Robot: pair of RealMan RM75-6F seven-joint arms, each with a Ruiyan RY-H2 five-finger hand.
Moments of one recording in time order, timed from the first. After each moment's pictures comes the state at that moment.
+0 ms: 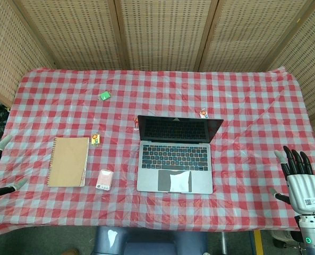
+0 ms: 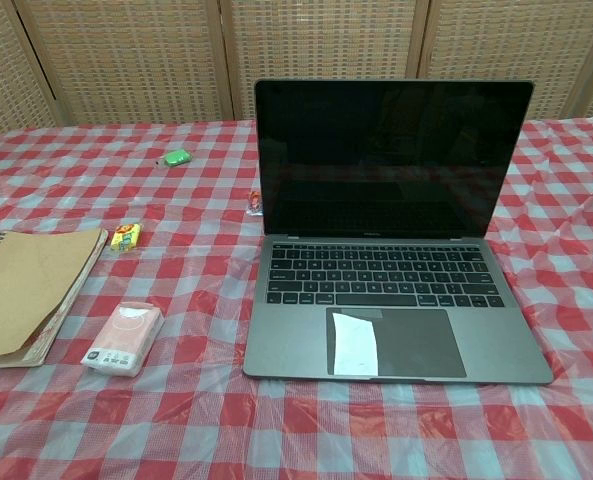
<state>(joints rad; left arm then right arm) -0.09 -0.91 -0.06 -1.91 1.53 1.54 0.06 0.08 -1.16 0.07 -1.58 -1.55 1.55 -0.18</state>
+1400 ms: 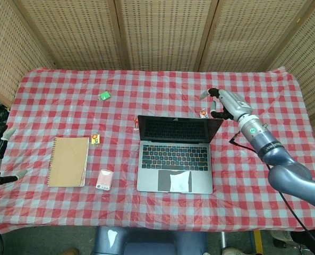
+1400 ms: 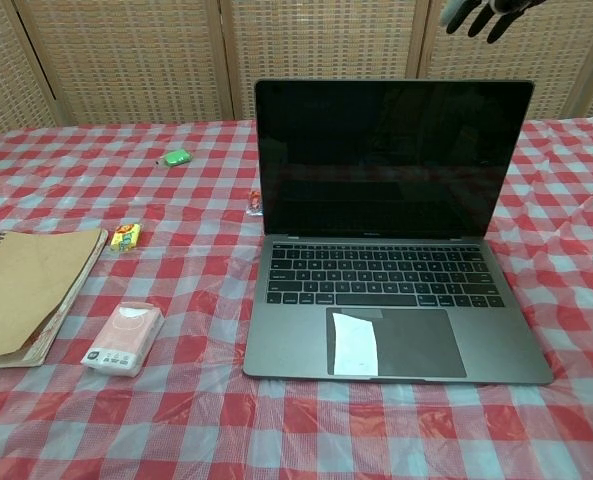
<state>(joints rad) -0.18 -0.95 -0.12 -1.87 1.35 1.40 0.12 0.93 -1.00 0.43 -1.56 -0.68 0.45 0.09</state>
